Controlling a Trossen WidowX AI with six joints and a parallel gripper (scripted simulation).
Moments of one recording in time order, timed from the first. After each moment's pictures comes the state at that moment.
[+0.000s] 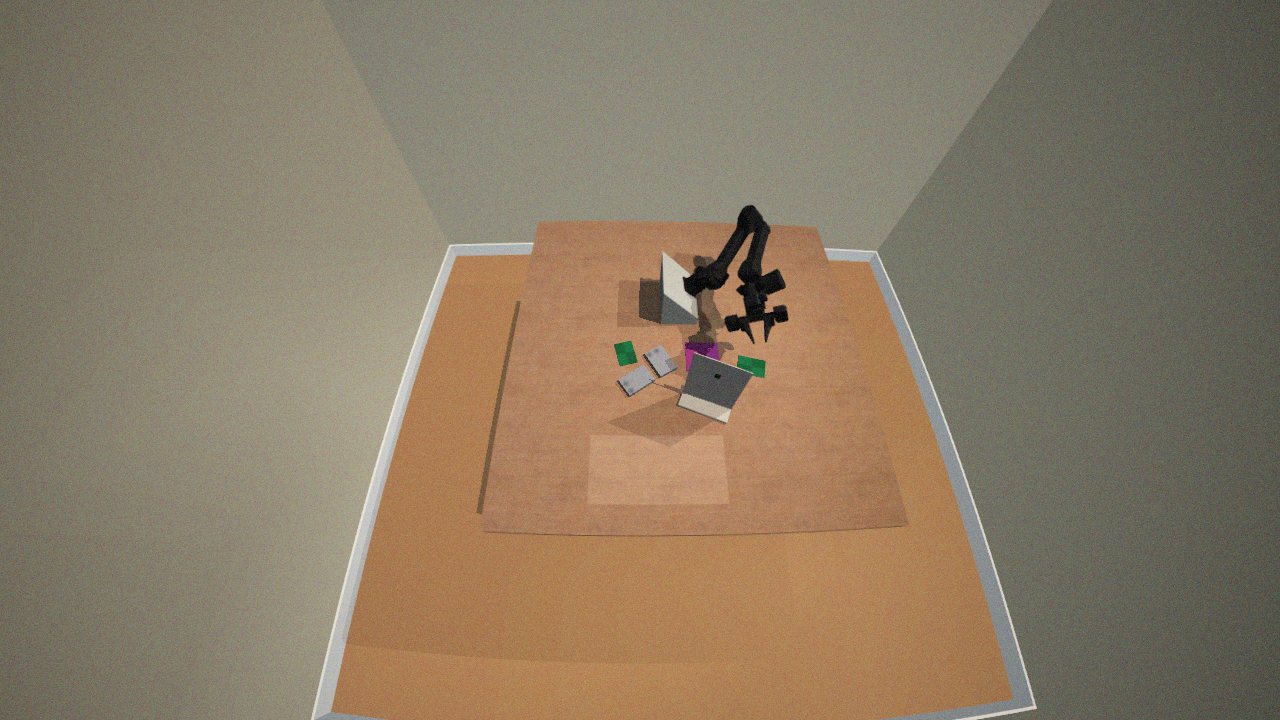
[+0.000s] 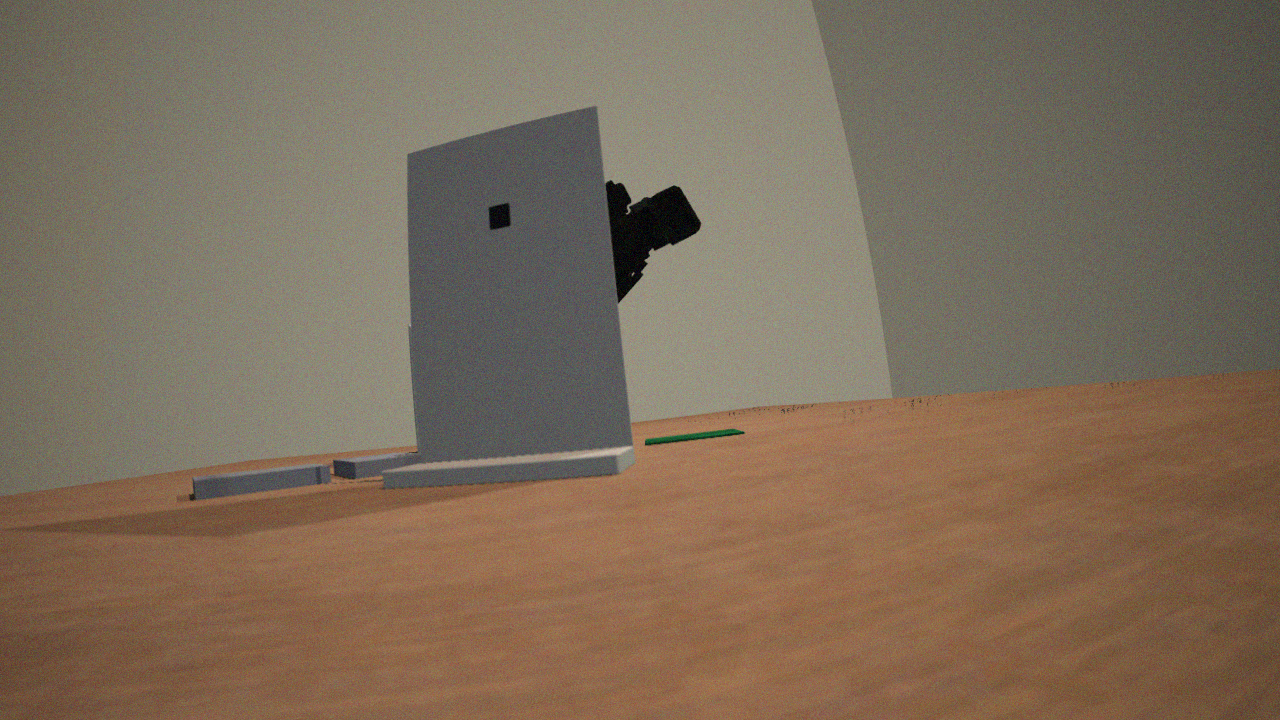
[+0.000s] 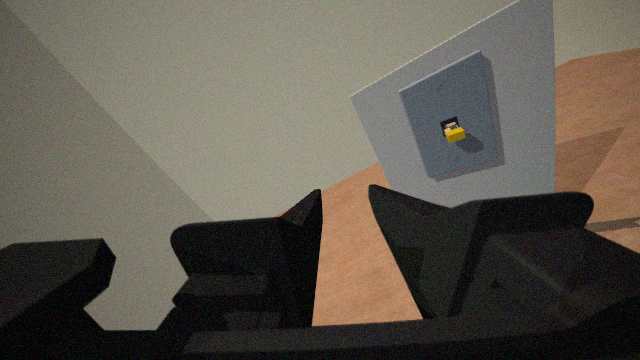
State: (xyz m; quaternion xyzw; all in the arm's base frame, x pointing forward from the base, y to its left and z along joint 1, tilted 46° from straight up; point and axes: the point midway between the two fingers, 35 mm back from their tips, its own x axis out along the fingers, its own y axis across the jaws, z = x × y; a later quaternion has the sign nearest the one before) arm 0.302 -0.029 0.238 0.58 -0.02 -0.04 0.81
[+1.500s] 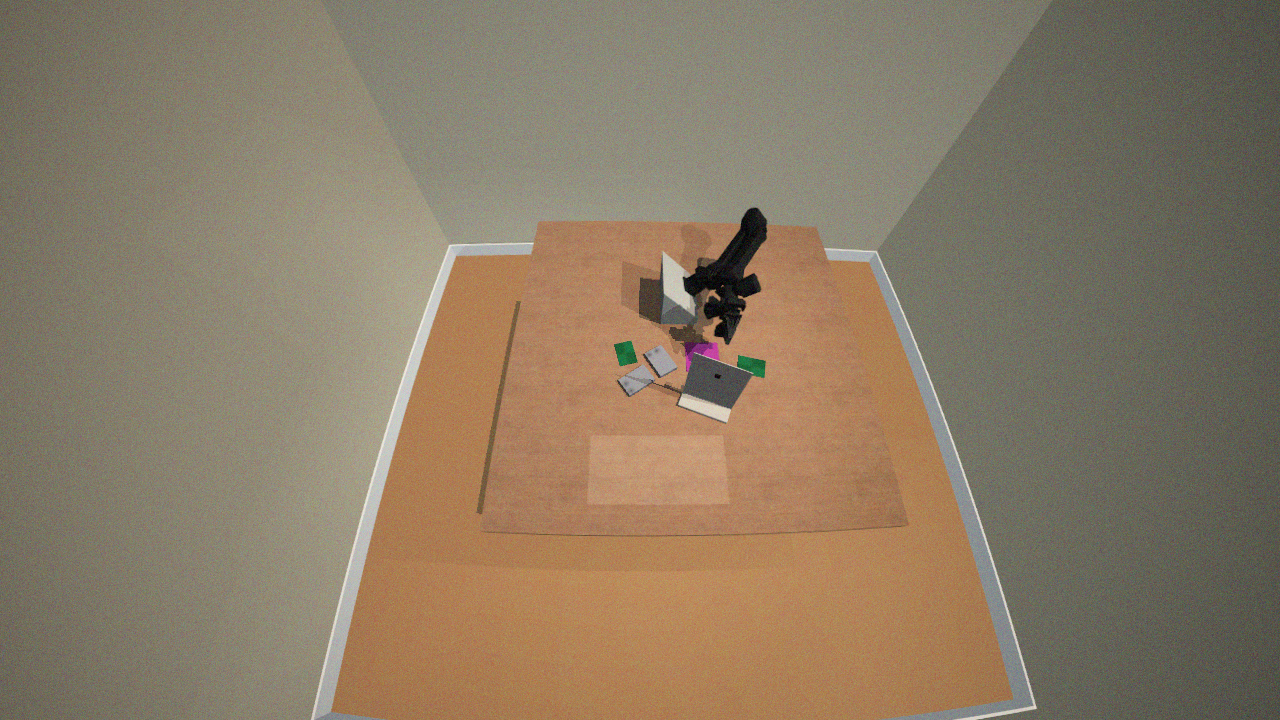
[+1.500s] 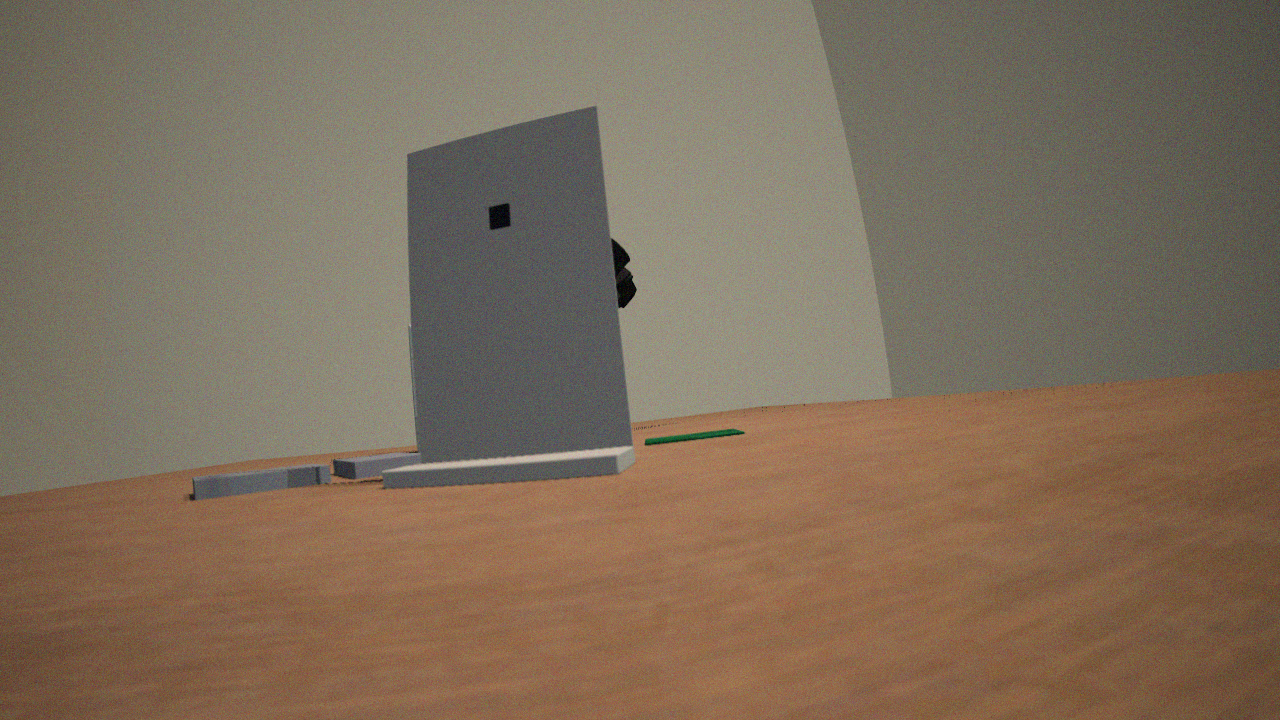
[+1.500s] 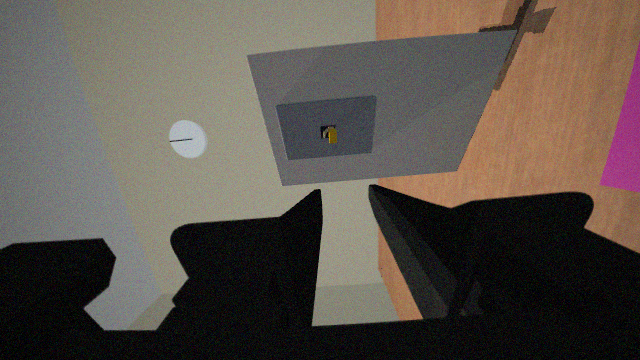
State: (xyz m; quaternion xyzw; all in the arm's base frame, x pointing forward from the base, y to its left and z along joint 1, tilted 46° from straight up) arm 0.275 -0.053 0.154 0.92 -0.08 -0.07 0.37
